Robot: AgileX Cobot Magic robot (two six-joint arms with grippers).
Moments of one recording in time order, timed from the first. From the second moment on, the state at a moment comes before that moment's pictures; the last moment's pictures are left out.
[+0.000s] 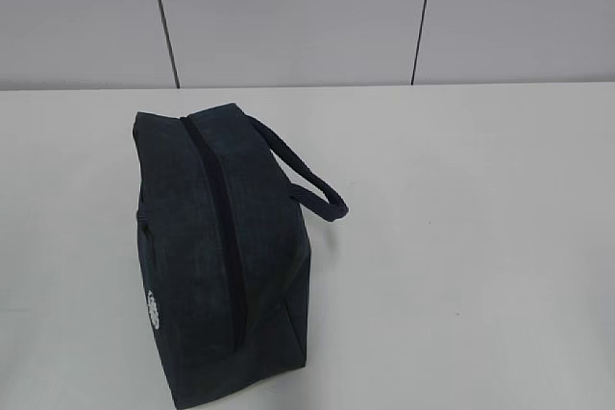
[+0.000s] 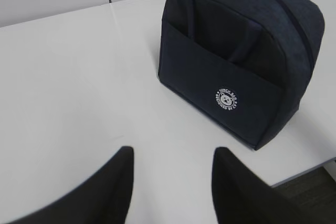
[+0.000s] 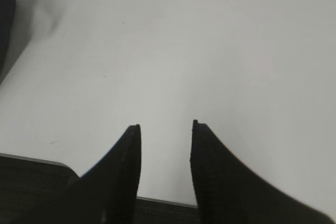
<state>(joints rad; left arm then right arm) -0.16 -0.01 -0.54 -0.11 1.12 0.13 0.21 -0.02 -0.50 -0.09 1.16 0.04</state>
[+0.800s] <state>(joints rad) -0.05 -0.01 -0.54 -0.11 1.12 0.13 0.04 -0.02 -0.50 -0.09 1.15 0.04</state>
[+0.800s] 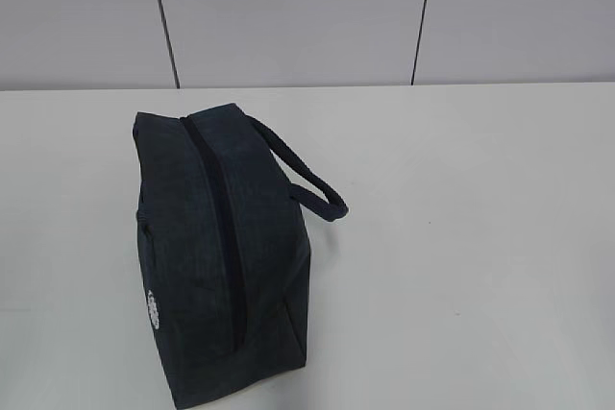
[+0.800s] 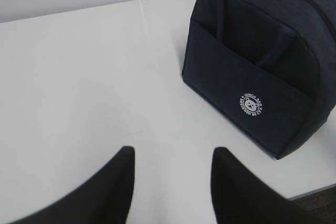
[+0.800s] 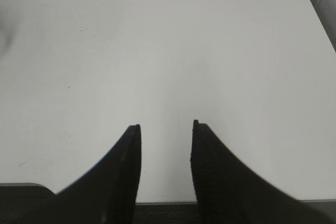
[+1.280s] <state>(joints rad) -0.03 -0.01 -0.54 -0.11 1.12 0.13 0.04 -0.02 -0.50 -0.09 1.15 0.04</state>
